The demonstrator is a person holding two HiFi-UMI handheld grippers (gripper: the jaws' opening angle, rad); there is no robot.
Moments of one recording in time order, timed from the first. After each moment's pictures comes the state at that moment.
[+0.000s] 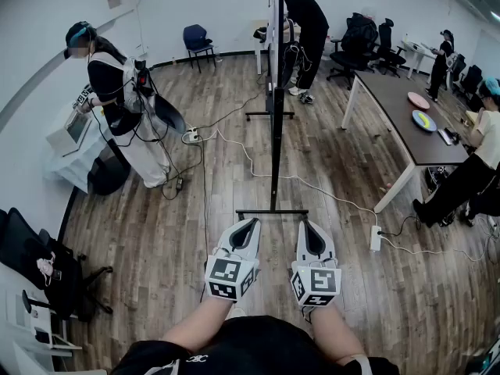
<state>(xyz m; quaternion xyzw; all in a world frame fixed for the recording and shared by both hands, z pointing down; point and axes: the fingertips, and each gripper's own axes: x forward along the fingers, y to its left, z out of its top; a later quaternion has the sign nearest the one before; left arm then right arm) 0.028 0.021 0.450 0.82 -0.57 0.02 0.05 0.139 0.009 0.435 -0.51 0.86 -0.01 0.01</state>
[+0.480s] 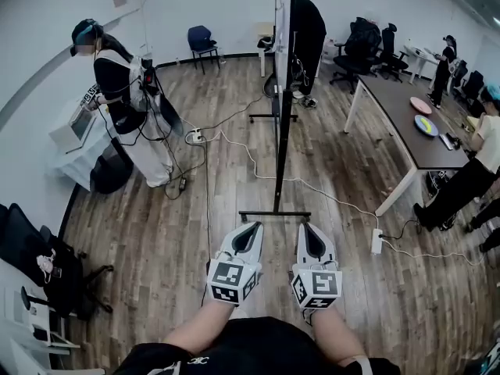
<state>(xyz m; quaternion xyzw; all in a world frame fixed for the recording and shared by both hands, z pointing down) 0.011 0.041 0.449 0.82 -0.57 0.01 0.05 0.114 0.027 0.430 -0.50 0.87 -0.01 0.03</state>
